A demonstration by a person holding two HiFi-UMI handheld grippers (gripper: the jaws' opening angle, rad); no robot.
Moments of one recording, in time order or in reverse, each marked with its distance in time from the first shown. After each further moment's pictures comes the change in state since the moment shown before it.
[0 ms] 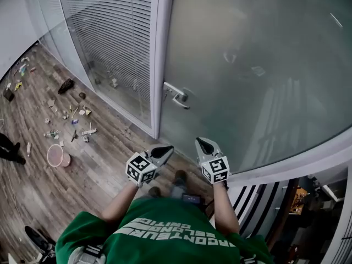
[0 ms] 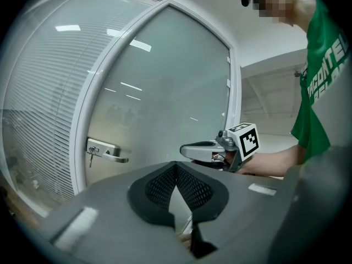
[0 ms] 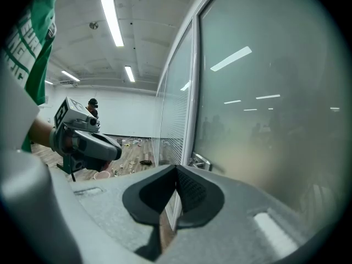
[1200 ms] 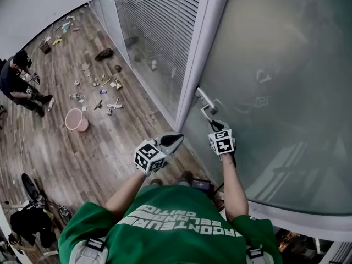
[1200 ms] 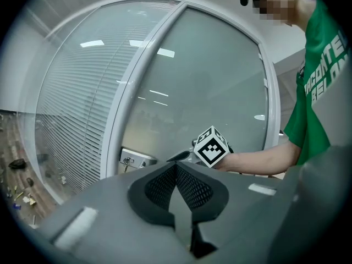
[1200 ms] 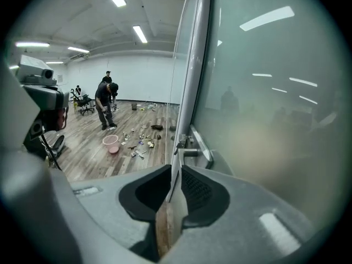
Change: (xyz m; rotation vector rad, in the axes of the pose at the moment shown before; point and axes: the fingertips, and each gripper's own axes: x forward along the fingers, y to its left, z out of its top) left arm 0.021 0.105 0.037 -0.062 -0.061 0.313; right arm 0.202 -0.079 -0.041 -0.164 0.398 0.187
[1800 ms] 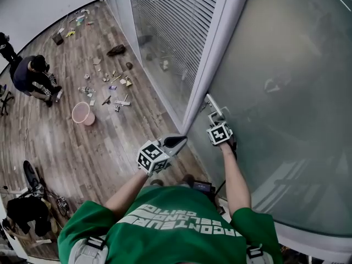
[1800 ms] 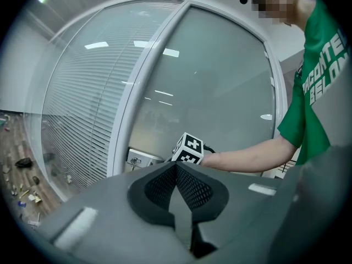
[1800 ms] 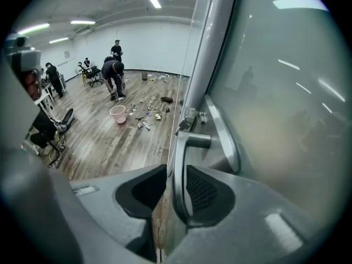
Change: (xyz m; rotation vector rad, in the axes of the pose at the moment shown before) left arm 0.003 0.018 0.003 -0.015 0.006 0.055; right arm 0.090 0.001 -0.015 -0.161 0.255 0.106
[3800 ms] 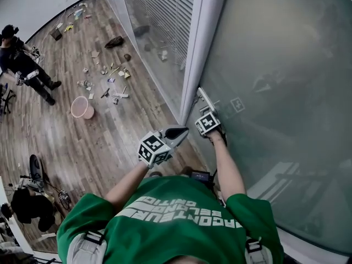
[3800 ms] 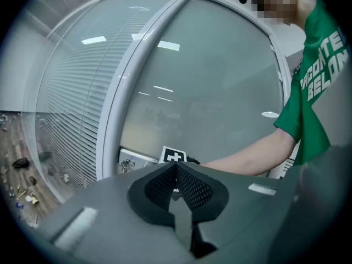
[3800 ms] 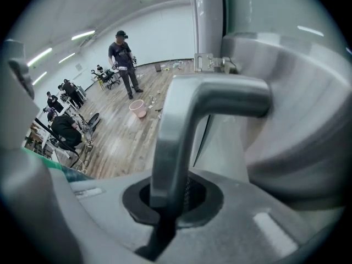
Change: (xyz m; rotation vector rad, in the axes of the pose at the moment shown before) left arm 0.063 0.000 -0.003 0.004 0.039 -0.004; right arm 0.070 0.026 -0.043 0.061 0.182 0.260
